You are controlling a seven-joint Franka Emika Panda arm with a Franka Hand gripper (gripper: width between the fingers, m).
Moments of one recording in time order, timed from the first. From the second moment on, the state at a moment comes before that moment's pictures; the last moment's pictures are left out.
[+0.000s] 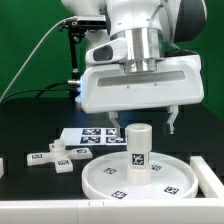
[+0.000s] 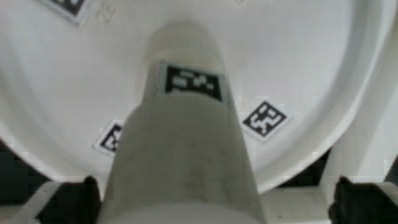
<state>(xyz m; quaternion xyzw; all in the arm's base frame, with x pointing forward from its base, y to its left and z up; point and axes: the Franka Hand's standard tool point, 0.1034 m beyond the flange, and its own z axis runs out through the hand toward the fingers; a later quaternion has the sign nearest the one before) 0.559 0.048 0.085 -1.00 0.01 -0.08 0.06</state>
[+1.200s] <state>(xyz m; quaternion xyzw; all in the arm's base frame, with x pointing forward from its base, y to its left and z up) 0.564 0.037 0.084 -0.99 0.06 0.04 0.08</state>
